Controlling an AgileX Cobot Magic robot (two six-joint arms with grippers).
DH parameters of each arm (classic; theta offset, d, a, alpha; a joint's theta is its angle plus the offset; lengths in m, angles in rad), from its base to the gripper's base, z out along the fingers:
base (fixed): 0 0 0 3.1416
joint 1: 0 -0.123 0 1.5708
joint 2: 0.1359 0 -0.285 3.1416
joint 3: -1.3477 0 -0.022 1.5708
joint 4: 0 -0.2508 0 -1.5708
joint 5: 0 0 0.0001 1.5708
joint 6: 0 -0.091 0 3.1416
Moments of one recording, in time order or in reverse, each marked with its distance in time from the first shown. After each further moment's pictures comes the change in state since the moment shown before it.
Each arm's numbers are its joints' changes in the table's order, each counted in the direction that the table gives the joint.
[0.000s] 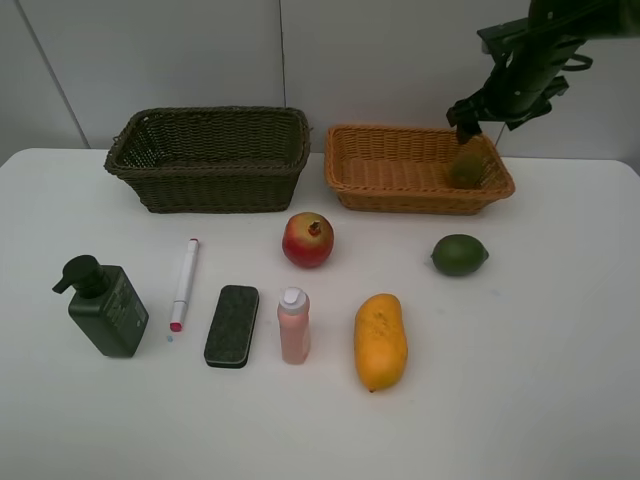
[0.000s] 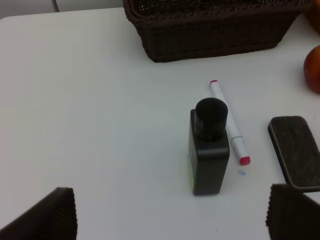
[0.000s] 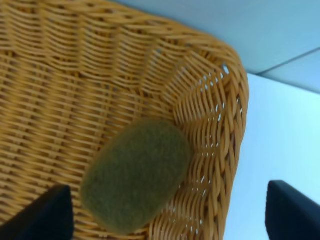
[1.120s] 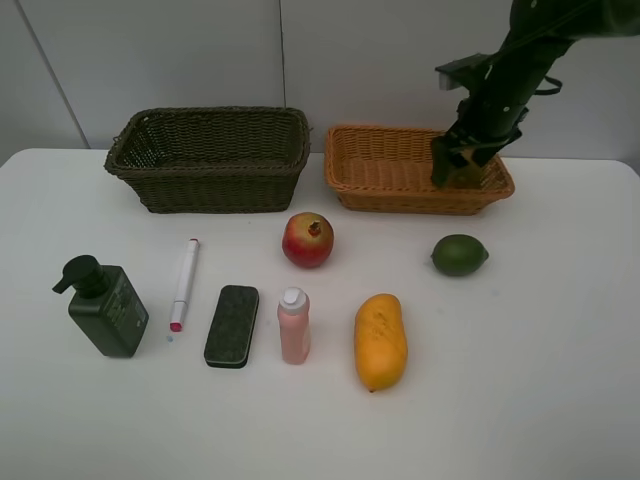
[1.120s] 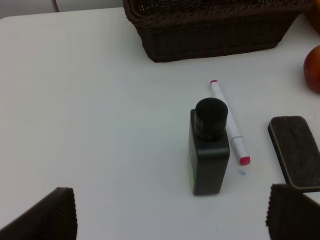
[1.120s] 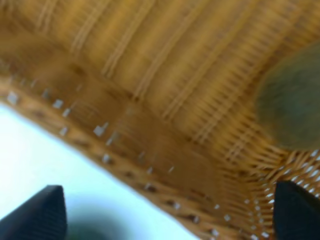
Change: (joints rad) left arm 0.000 0.000 0.000 0.000 0.000 0.000; right arm -0.046 0.000 0.000 -0.265 -0.320 0.485
